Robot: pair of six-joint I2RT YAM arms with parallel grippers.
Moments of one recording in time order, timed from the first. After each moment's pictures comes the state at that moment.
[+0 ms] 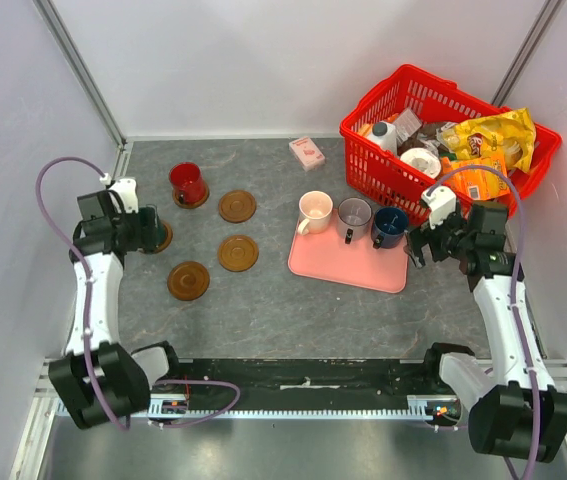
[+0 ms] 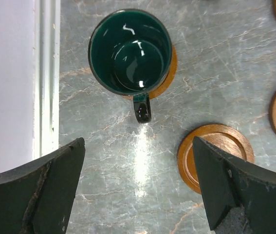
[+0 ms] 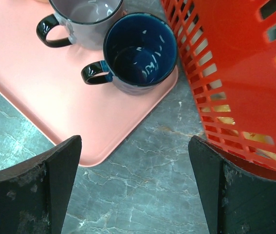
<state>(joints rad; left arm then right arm) 0.30 1.16 0.92 -0.55 0.07 0.26 -0.14 0.94 0.79 -0.53 -0.48 -0.51</state>
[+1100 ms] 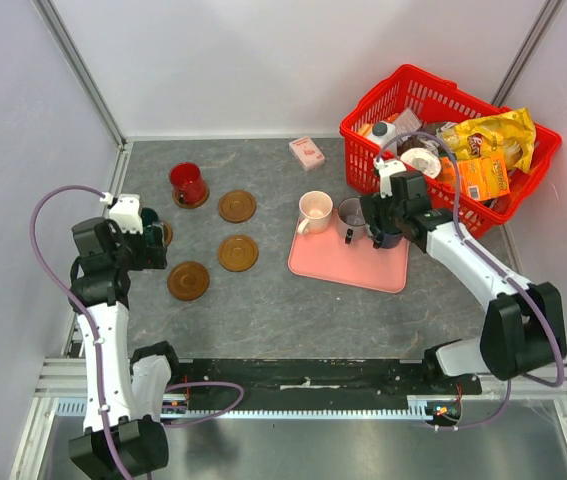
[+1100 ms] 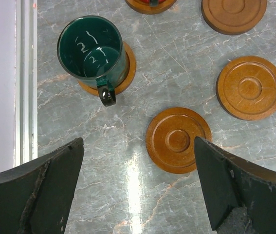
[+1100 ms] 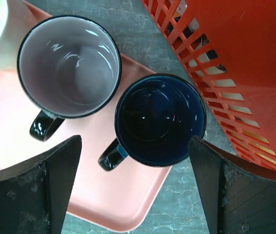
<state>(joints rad) 0.30 0.77 0.82 -0.65 0.25 0.26 0.28 1.37 0.98 -0.37 0.09 -0.05</state>
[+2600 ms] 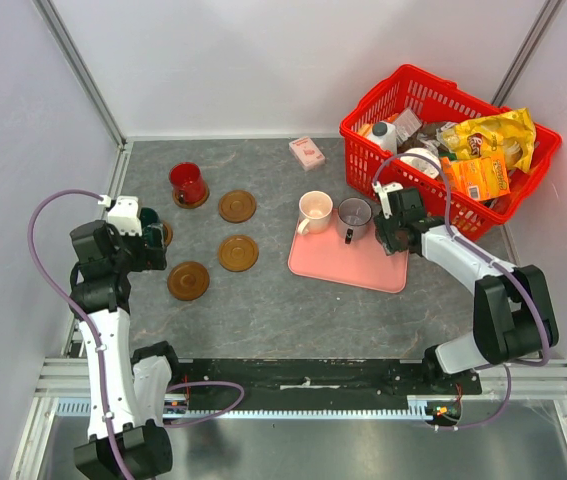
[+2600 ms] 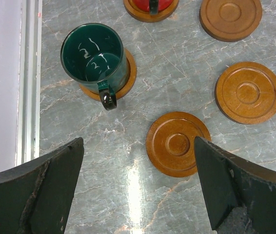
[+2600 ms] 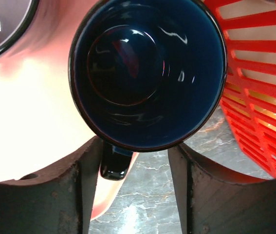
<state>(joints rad) 0.32 0.73 0.80 -0.63 0.27 0.26 0.27 1.47 0.89 -0.38 0.25 -0.15</state>
